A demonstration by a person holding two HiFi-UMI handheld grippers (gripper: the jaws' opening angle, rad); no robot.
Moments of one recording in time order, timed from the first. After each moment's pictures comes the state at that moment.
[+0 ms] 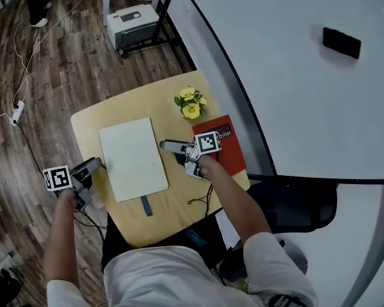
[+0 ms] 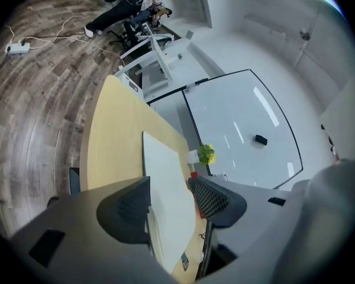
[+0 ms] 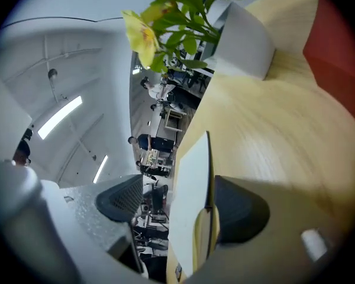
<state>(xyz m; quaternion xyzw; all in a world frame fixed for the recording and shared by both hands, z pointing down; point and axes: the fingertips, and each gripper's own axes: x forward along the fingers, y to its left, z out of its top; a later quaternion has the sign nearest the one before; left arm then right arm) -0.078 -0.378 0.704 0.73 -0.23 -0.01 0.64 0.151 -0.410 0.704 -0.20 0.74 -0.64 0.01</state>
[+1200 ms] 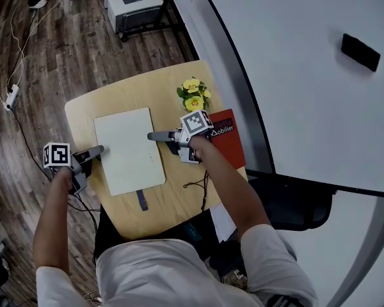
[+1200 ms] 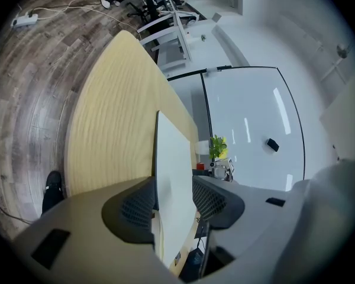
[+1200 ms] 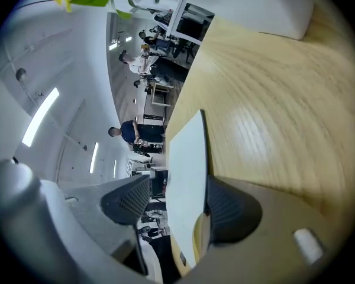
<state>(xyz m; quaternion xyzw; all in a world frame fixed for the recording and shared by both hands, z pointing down) -0.059 -0.389 0.745 0.67 -0.20 0.06 0.71 0.115 -0.416 0.726 -0.14 0.69 -0.70 -0.12</state>
